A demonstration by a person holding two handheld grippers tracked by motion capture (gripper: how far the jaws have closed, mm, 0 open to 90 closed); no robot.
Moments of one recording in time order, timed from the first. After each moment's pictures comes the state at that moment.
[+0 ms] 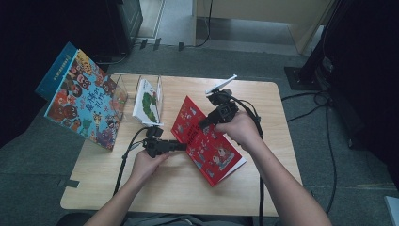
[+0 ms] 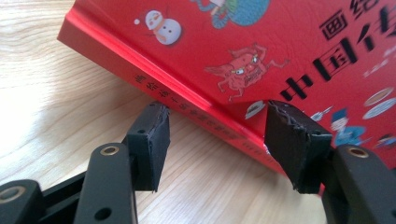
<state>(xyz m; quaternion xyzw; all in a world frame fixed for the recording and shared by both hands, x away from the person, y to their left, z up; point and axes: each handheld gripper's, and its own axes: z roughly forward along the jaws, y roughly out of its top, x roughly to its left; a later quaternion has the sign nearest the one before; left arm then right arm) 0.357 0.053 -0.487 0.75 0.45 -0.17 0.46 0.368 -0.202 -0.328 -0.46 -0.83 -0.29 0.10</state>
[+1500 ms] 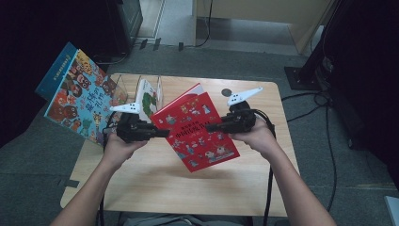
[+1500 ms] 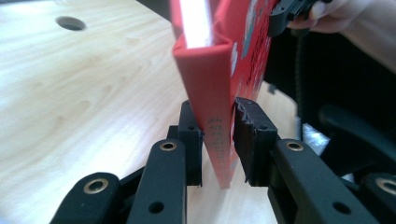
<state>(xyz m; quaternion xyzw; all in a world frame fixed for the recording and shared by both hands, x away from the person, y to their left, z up) 0.345 0.104 -0.381 0.81 0.24 -0.06 0.53 0.342 -0.250 -0.341 -0.26 -0.85 -0.47 0.03</state>
